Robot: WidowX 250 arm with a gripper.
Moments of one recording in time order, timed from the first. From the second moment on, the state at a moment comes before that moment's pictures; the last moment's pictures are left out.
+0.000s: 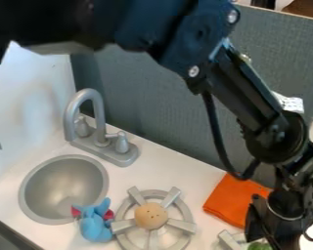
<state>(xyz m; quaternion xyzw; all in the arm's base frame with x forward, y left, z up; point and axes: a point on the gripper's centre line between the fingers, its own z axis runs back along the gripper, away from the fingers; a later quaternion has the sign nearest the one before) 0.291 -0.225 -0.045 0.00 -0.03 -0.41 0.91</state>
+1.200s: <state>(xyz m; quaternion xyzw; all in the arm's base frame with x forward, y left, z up) 0.300 -0.237 -0.046 -0.01 -0.02 -0.39 0.92</state>
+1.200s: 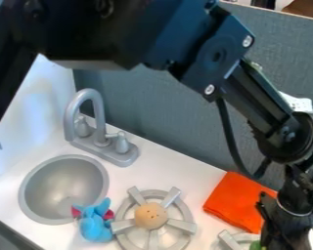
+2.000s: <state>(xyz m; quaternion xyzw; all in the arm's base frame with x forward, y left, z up) 0.263 -0.183 0.007 0.00 -0.05 -0.33 0.94</state>
